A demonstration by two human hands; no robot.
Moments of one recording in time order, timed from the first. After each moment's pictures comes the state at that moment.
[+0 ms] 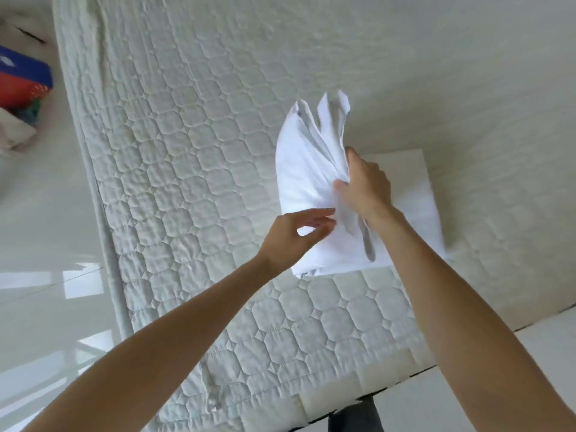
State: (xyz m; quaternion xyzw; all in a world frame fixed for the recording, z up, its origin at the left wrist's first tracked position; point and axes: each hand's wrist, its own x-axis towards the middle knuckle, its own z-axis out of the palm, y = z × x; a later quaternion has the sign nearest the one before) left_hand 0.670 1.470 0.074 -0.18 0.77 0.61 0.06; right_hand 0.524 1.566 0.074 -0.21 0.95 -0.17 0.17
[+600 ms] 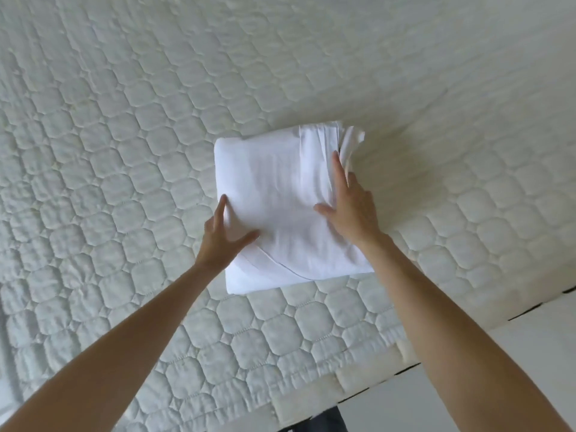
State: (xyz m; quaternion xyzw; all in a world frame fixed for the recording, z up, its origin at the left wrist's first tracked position) left_hand 0.582 1.554 -0.070 -0.39 0.81 0.42 0.12; right_hand 0.423 1.755 -0.057 -0.23 0.94 -0.18 0.16
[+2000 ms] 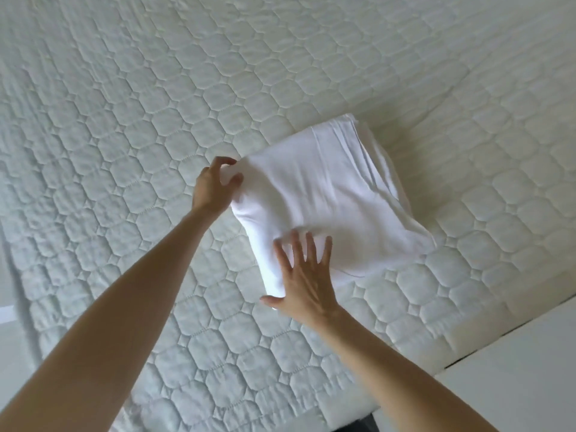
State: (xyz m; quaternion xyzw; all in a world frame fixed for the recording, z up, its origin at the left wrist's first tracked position) left_hand 0.521 1.452 -0.072 -0.33 0.89 0.33 0.04; right_hand 0.591 1.680 -0.083 -0.35 0.92 -0.05 0.15
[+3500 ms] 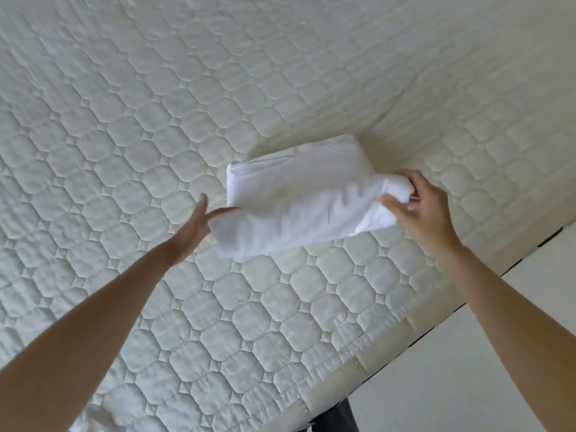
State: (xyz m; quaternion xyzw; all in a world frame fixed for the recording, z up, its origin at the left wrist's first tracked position) left_hand 0.562 1.469 -0.052 -0.21 0.66 0.65 0.32; right_hand 0.436 1.829 0.005 -0.13 0.90 -0.41 0.08
